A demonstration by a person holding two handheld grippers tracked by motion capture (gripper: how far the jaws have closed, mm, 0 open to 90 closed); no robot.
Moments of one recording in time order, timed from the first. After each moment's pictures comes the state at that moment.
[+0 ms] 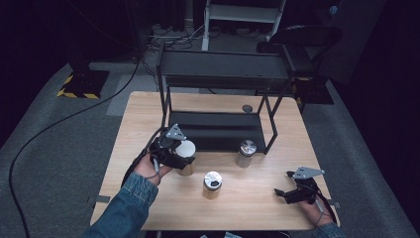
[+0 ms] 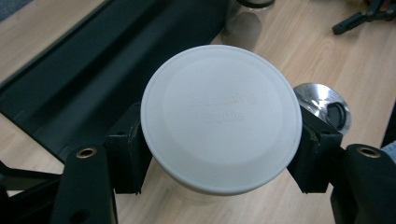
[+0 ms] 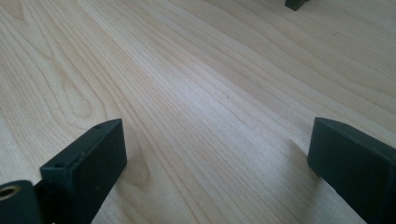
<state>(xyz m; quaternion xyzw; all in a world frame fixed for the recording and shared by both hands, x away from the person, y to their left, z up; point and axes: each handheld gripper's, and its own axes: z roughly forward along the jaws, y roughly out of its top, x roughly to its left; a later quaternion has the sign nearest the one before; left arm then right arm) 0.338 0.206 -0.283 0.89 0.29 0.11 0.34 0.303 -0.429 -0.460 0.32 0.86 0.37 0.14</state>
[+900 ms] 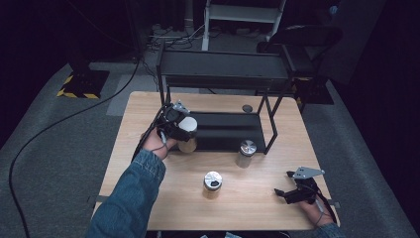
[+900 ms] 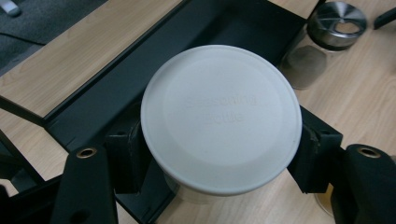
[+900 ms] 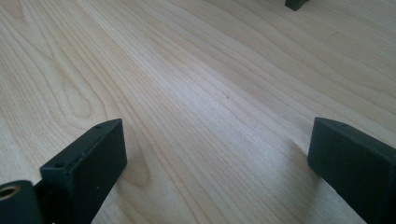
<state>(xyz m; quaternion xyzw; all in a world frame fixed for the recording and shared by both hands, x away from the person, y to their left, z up) 0.408 0.199 -0.281 0.87 0.33 0.13 0.34 0.303 -0.429 -0.460 0.32 0.86 0.37 0.14</state>
